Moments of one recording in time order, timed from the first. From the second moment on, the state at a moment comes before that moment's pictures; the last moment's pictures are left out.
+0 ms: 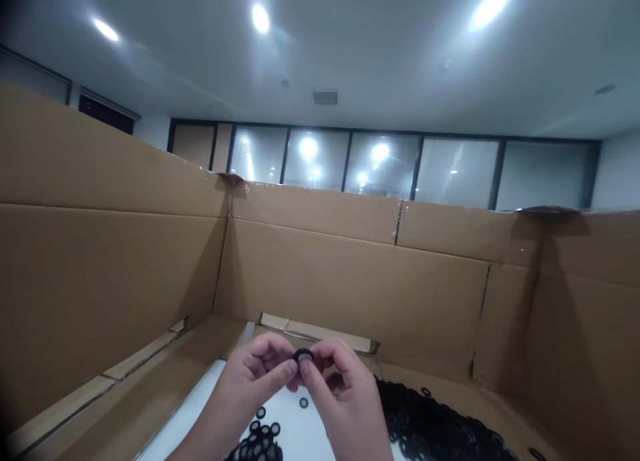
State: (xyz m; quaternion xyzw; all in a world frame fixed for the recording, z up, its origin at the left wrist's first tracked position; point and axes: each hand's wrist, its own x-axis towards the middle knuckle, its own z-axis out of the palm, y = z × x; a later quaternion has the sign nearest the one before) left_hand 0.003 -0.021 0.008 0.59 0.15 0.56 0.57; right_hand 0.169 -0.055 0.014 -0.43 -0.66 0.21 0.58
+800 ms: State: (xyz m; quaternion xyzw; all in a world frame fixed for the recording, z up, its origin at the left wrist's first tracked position) left_hand -0.002 -0.028 0.009 0.68 0.13 0.52 0.50; right_hand 0.141 -0.059 0.011 -0.33 -0.58 0.34 0.66
